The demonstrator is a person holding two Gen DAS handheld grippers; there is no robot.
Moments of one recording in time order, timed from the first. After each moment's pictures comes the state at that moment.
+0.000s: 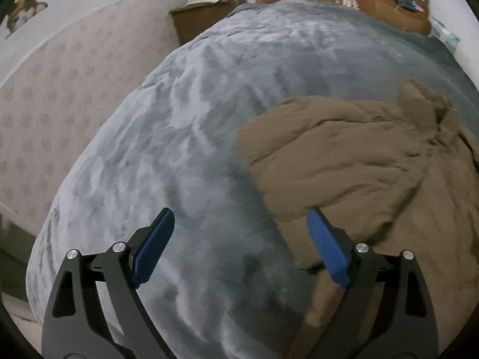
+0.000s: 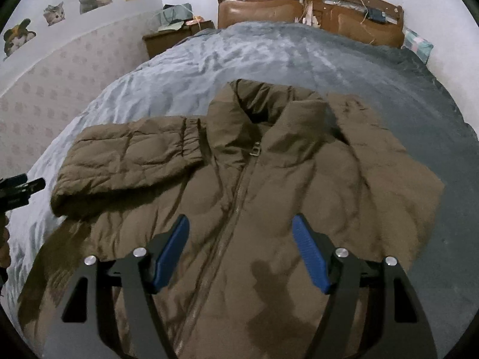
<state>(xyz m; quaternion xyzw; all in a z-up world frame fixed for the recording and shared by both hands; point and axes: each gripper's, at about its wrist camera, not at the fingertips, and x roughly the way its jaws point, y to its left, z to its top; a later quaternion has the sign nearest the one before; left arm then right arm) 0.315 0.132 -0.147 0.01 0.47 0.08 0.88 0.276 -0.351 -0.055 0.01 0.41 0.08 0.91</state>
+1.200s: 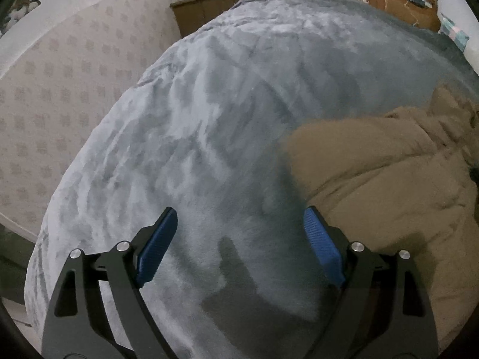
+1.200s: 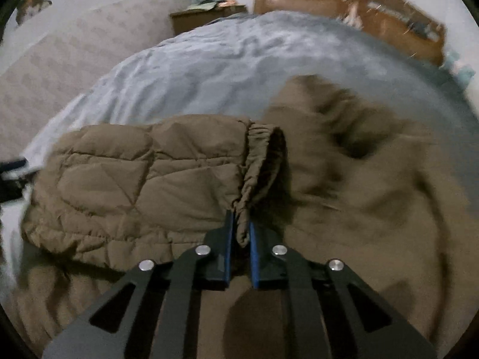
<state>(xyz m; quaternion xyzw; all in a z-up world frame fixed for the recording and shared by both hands) 0.375 0.146 -0.176 0.02 0.47 0.09 0.88 0.344 -0.304 -0.083 -0.07 0.42 0.09 0.90</state>
